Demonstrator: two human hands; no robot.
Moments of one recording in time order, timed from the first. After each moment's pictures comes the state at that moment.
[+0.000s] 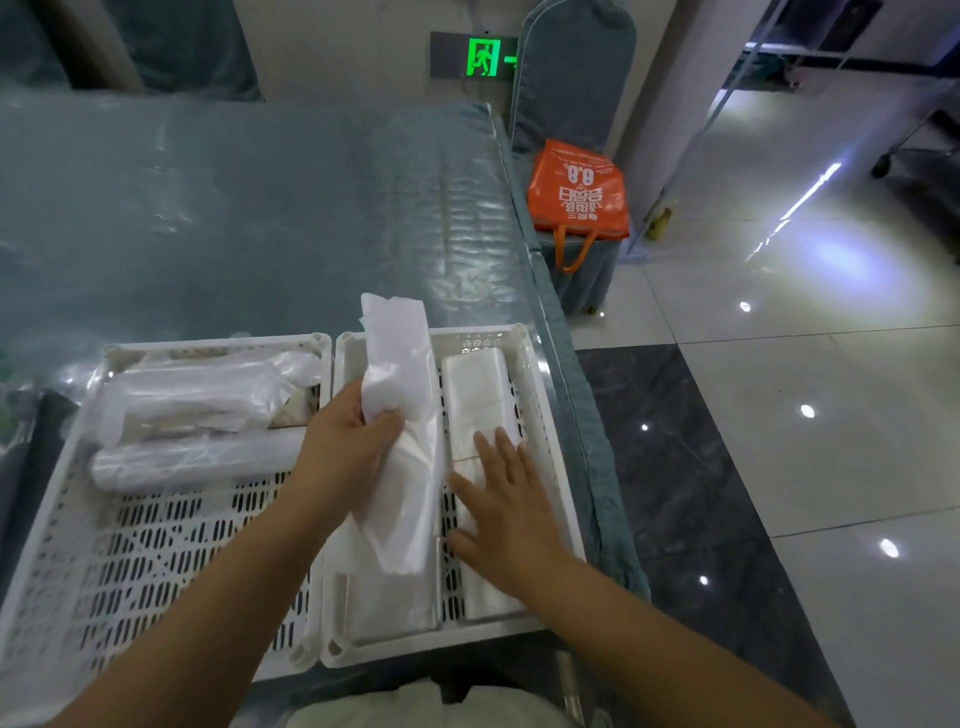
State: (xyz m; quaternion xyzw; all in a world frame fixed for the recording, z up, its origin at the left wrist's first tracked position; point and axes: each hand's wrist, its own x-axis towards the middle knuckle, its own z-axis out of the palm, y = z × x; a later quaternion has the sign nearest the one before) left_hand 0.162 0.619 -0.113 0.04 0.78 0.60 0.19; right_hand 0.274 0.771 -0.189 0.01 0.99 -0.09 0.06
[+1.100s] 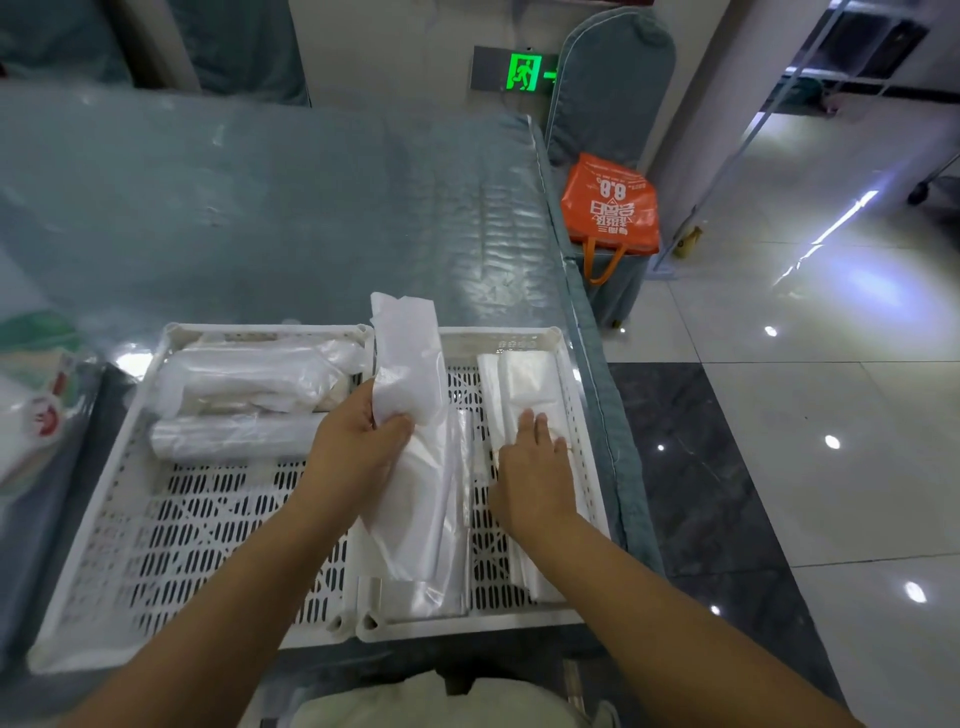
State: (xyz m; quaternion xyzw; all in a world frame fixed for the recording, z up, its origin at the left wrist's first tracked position) left_hand 0.177 0.588 -0.100 0.03 0.80 0.59 0.15; right_hand 0.233 0.759 -0.173 0.12 0.98 -0.03 0.14
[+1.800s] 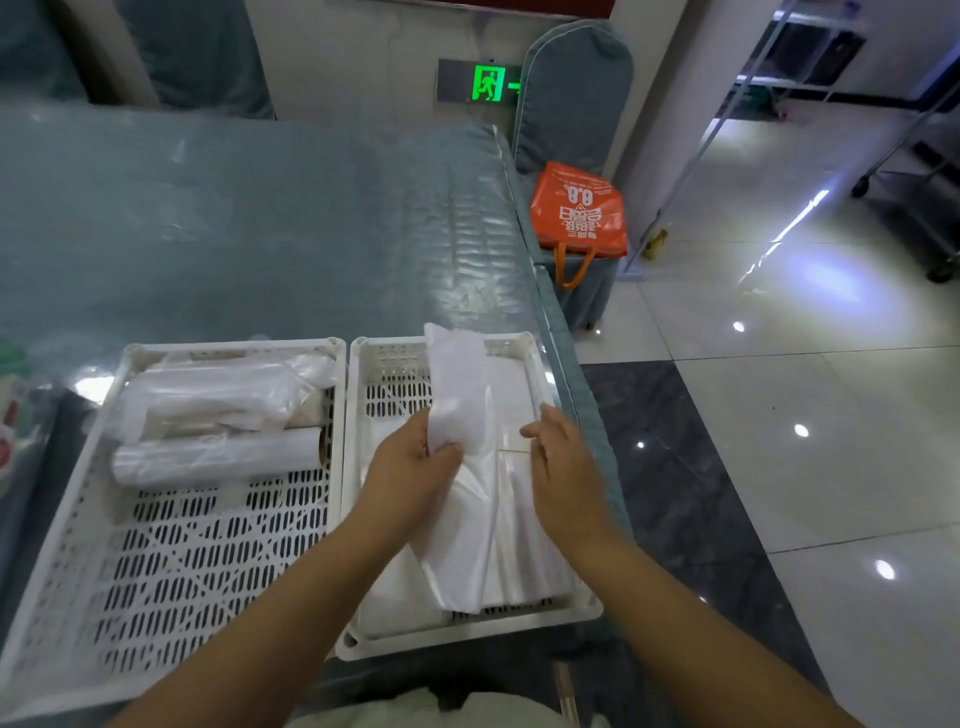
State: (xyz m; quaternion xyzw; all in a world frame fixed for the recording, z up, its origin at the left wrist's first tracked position) left_hand 0.198 0.637 -0.115 0.09 0.79 0.57 0.21; right_hand 0.265 0.797 -0.153 0.19 0.93 -0.30 -0.13
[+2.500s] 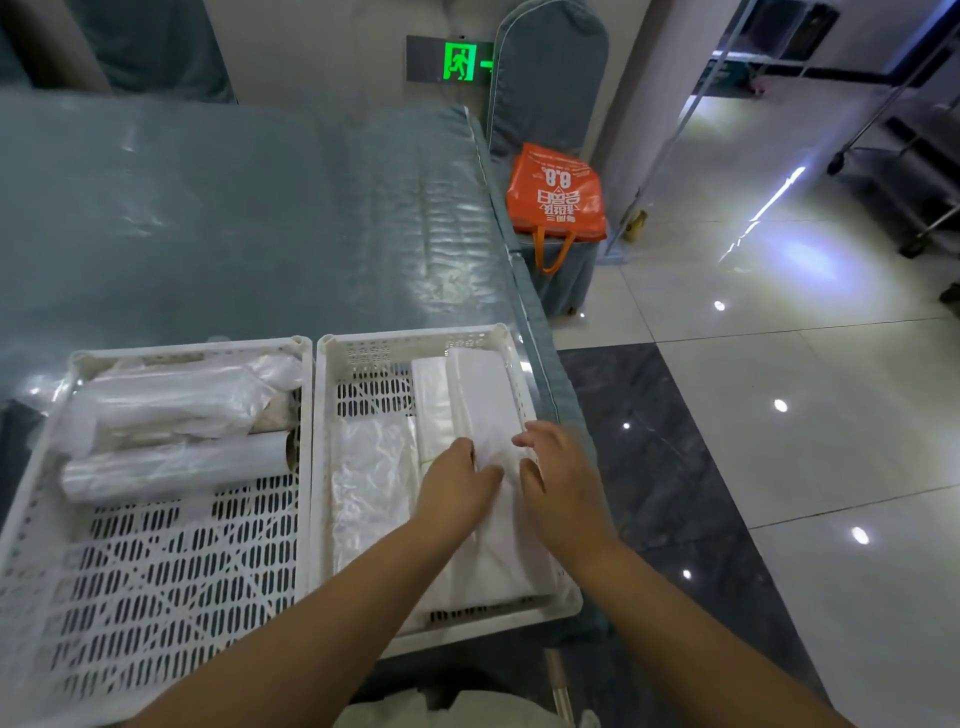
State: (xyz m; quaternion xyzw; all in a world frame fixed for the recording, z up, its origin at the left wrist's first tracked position) left_hand 0.212 0.709 -0.164 0.11 0.86 0.42 0.27; right_hand 0.284 0.817 -0.165 0.18 0.94 -0.25 -0.12
